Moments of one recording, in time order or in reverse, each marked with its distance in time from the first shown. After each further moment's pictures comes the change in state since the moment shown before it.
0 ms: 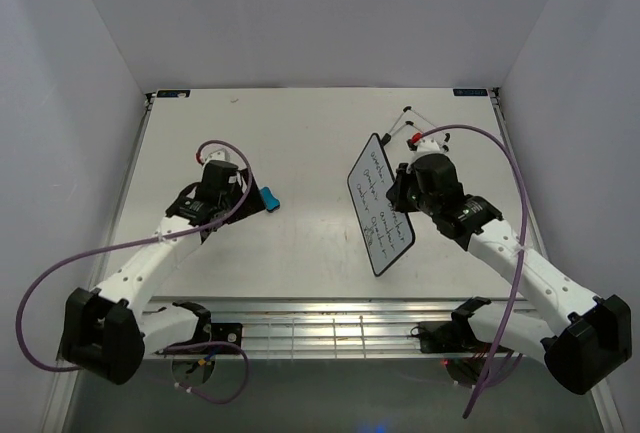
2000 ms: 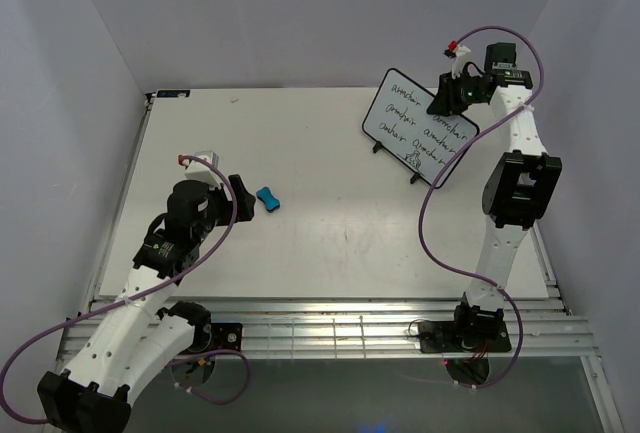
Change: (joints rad) left arm 0.003 -0.352 -0.097 0.091 0.039 0.269; right arm -0.647 1.110 1.277 -0.460 -0.828 -0.822
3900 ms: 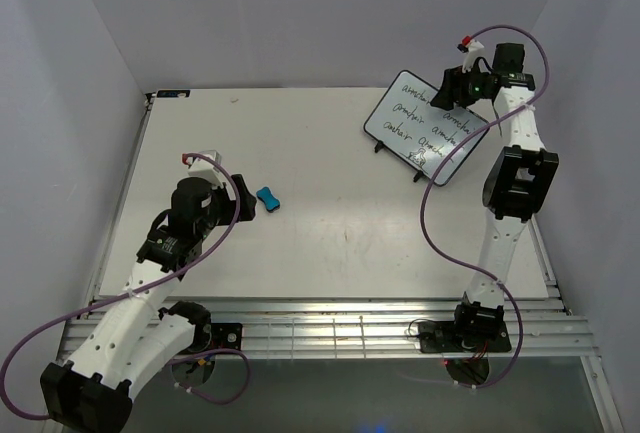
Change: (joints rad) left arm 0.006 0.043 0.000 0.001 0.007 0.000; right arm -0.046 0.140 0.113 0.154 0.039 0.095
